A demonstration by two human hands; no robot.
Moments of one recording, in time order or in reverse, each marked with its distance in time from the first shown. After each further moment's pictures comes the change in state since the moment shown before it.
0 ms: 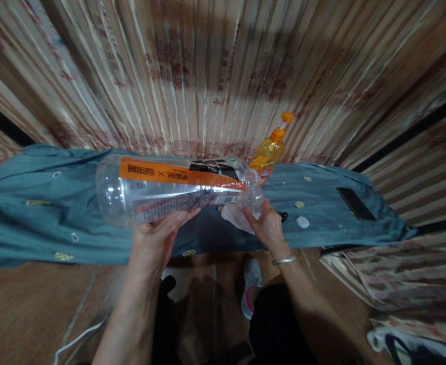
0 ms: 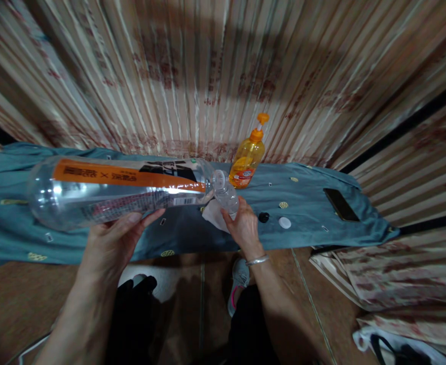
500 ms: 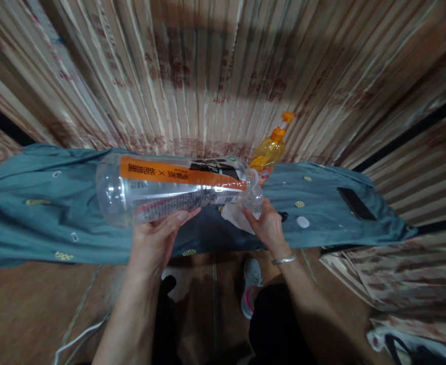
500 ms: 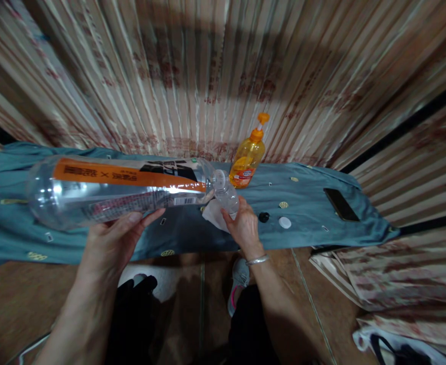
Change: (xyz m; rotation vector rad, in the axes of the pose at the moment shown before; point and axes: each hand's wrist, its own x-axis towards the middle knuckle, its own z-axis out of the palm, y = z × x) left_hand 0.001 -0.001 -0.001 0.002 -0.031 0.007; right_hand 0.000 0.000 0.000 -0.001 -0.004 0.009
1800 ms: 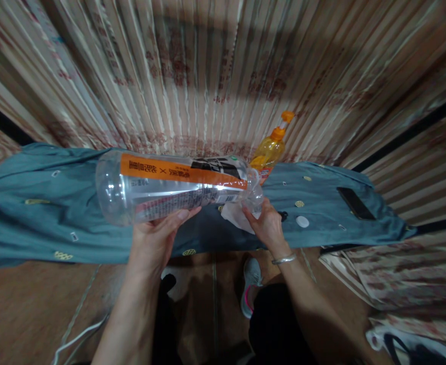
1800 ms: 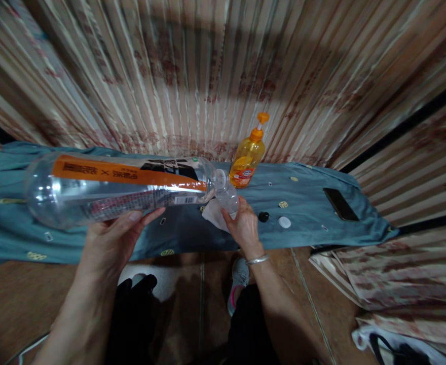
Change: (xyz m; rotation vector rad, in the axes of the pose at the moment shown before) left_hand -0.002 0.003 0.002 0.065 0.024 0.017; right_hand -0.001 0.000 -0.001 -0.008 -0.016 -0.008
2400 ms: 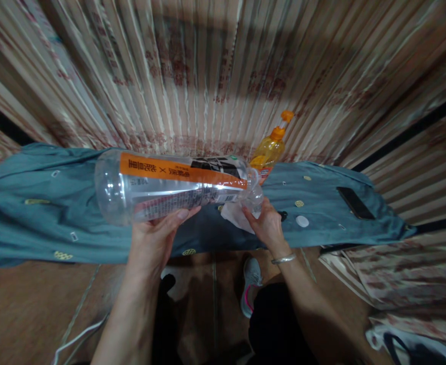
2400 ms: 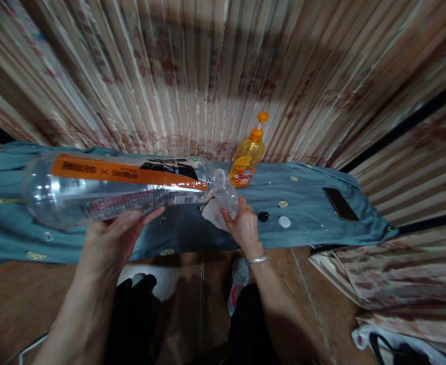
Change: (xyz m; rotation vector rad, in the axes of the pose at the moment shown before) left_hand 0.001 0.000 -0.001 0.007 -0.020 0.008; right_hand 0.000 0.001 0.001 0.005 0.007 -0.001
